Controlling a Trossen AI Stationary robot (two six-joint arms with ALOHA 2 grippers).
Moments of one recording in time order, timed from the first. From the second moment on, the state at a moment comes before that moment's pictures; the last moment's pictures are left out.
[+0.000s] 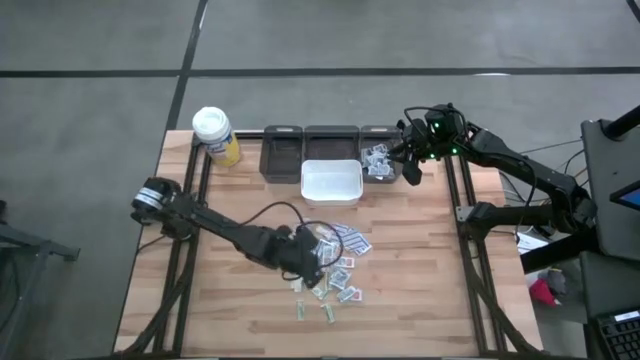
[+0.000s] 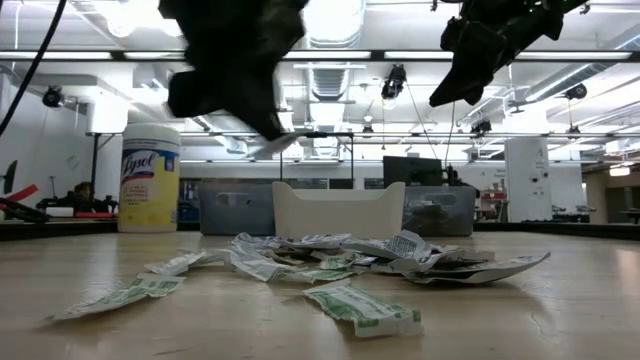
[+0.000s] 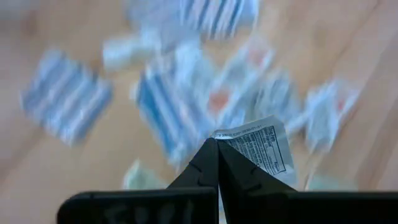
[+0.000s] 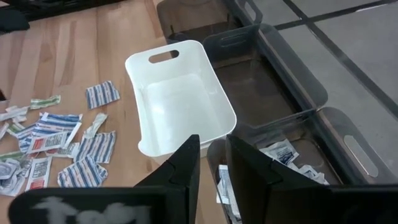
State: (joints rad) left arm -0.36 1.73 1.28 -0.60 -0.32 -1.00; right arm -0.69 1.07 0.93 -0.54 -0.37 -0.18
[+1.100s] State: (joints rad) left arm 0.02 1.72 1.28 0.11 -0.70 -0.50; right arm -0.60 1.07 0.93 -0.36 -0.50 0.04
